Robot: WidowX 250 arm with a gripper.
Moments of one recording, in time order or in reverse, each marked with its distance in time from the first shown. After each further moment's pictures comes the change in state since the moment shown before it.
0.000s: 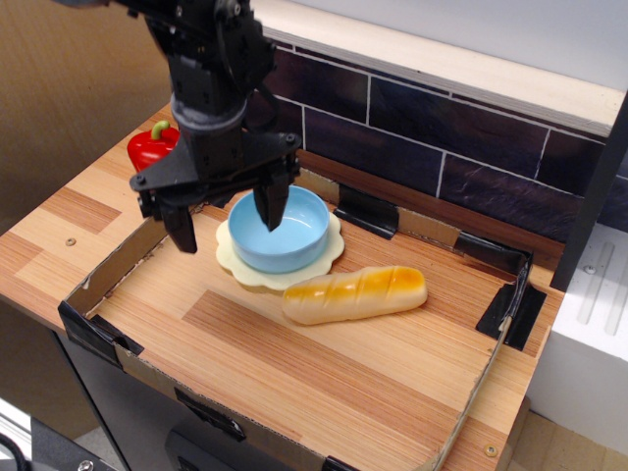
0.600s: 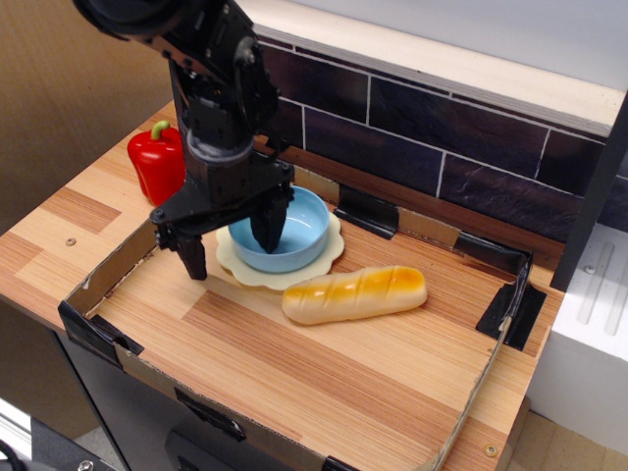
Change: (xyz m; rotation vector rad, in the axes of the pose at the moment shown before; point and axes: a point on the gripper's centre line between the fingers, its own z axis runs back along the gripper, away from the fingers) arm 0.006 -0.001 -0.042 0.074 0.051 0.133
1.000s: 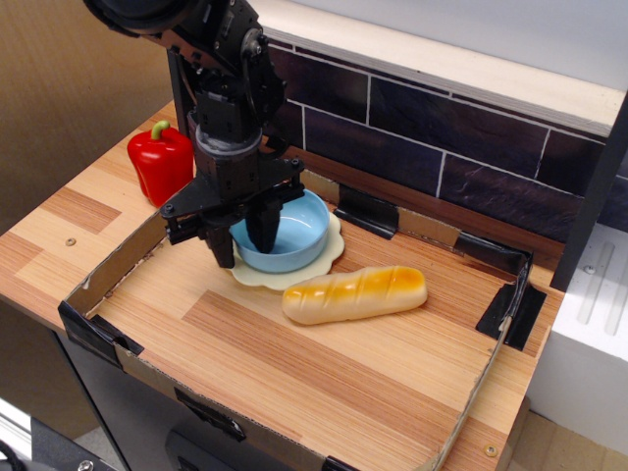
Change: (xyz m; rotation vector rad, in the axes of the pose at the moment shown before) arm 0.003 -0.005 0.002 -0.023 0.027 -0.003
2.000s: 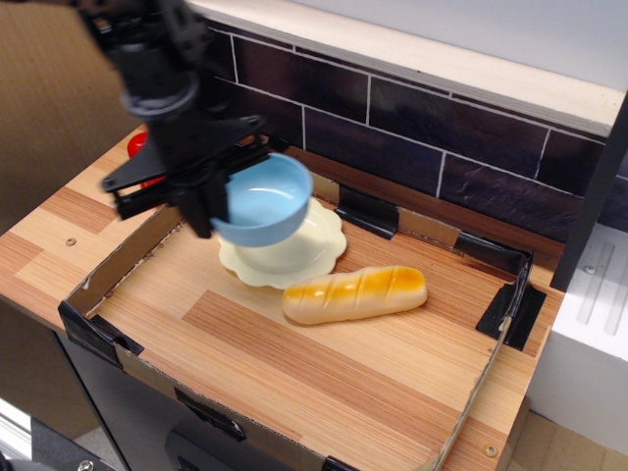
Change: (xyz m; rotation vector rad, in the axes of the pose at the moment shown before) arm 0.001 0.031 0.046 -0.146 0.030 -0.076
